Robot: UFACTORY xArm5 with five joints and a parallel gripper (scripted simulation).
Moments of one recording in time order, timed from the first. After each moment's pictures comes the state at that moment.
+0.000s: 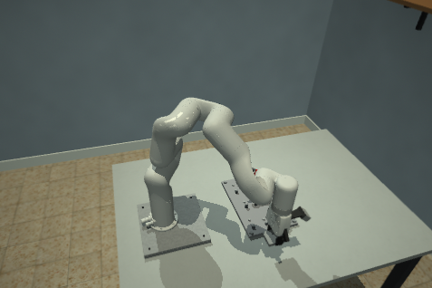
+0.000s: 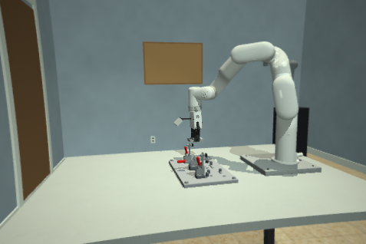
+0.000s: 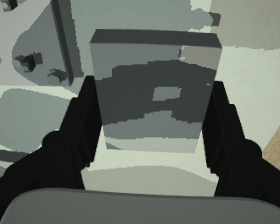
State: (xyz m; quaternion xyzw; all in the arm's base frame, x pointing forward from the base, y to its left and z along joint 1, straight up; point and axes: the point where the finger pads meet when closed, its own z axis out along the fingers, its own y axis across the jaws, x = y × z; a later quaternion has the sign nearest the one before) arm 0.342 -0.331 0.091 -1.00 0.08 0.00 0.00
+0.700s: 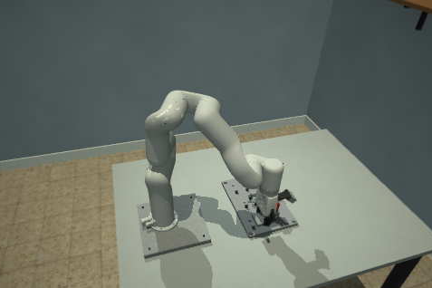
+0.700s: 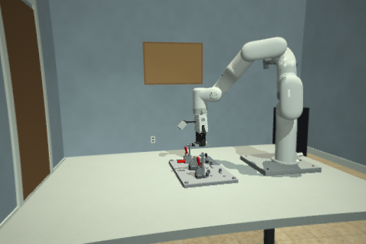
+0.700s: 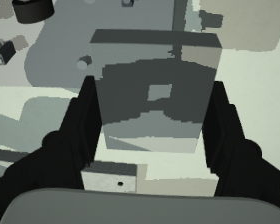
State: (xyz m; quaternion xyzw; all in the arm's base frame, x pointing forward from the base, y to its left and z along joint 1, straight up) arm 0.357 -0.232 0.086 -1.00 0.07 0.00 0.00
